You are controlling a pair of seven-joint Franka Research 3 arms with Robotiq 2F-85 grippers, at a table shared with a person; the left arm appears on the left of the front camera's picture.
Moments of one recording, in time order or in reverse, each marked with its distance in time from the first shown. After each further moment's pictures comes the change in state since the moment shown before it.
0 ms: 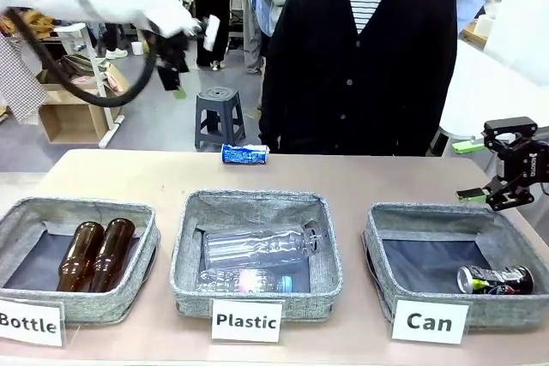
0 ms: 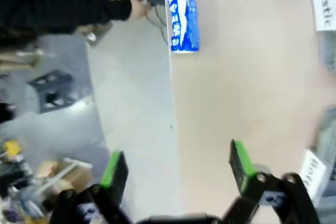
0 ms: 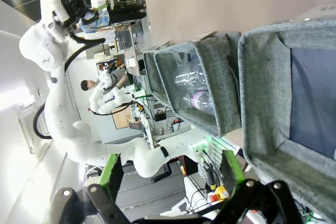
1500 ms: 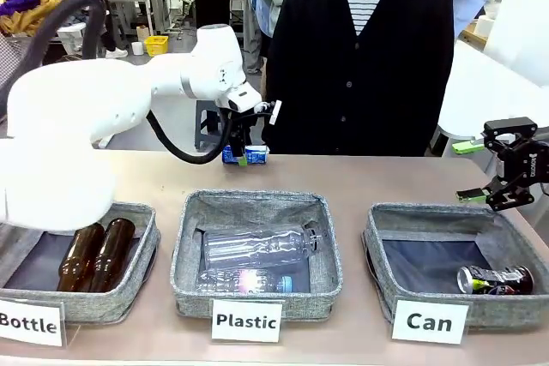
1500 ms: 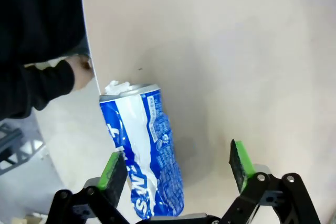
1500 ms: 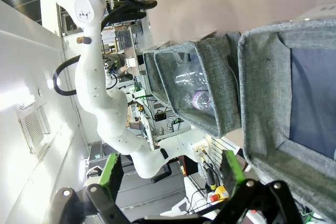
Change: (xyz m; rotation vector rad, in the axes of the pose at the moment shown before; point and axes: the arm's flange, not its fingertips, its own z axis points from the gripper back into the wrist) left arm 0.096 -0.003 -0.210 -0.282 -0.104 -0.025; right arm 0.000 0.000 0.000 0.000 0.000 0.000
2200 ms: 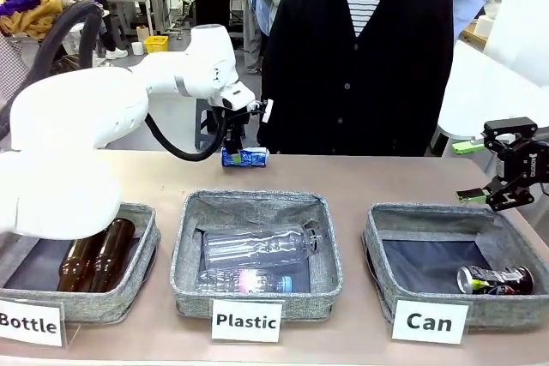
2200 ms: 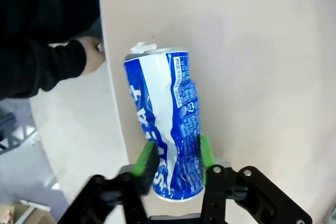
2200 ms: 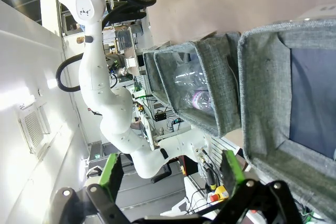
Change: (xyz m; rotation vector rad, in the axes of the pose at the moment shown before) left arm -0.025 0.009 0.010 -0.004 0.015 0.077; right arm 0.000 0.000 0.000 0.000 0.000 0.000
